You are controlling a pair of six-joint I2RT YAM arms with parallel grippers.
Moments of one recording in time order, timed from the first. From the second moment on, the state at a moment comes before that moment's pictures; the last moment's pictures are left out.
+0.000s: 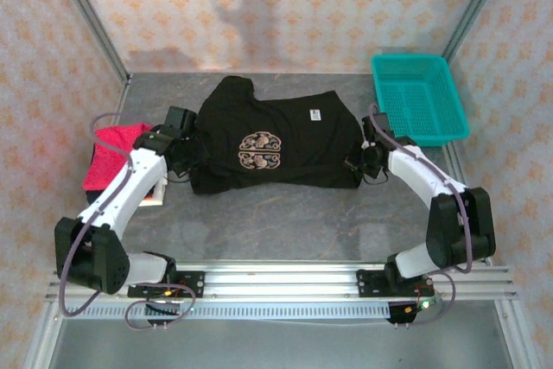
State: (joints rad) left arm -0.18 1.34 1.09 -0.87 -0.04 -0.80; right arm 0.20 1.47 0.97 -0.62 -0.20 0.68
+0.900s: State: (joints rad) left arm -0.16 1.68 1.40 -0.86 -0.08 -0.59; right arm 0.19 1.71 1.19 -0.62 -0.20 0.61
